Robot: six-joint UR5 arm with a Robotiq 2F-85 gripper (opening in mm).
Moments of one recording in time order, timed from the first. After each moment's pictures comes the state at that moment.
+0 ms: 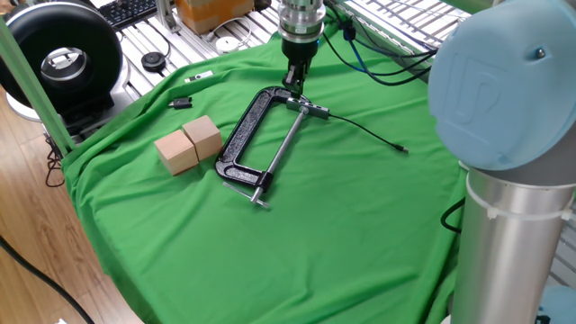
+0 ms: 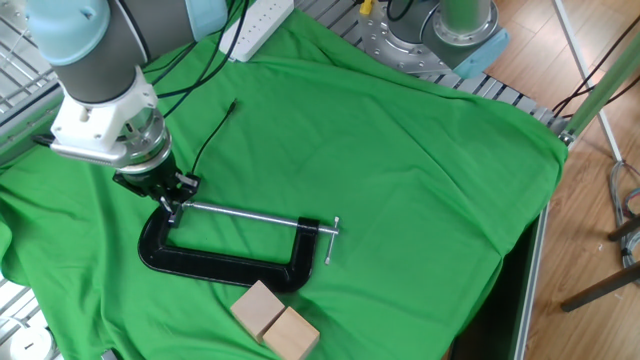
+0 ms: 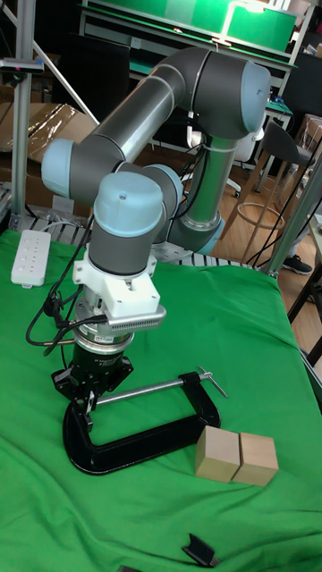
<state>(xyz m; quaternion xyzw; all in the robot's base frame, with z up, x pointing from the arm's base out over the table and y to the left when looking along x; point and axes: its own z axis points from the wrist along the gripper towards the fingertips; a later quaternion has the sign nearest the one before) 0.642 -0.076 0.042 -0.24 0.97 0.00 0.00</state>
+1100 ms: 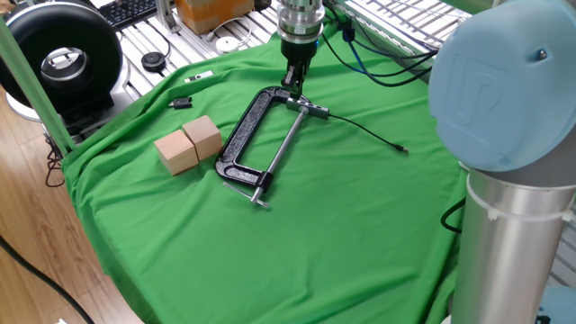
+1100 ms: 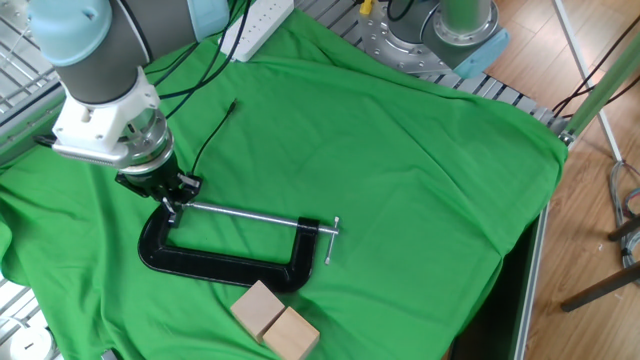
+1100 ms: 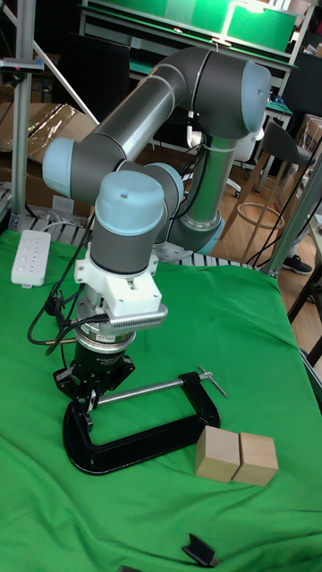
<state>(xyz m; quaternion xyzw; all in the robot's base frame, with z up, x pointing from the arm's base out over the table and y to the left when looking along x) 0.642 -0.073 0.045 -0.24 0.97 0.00 0.00</state>
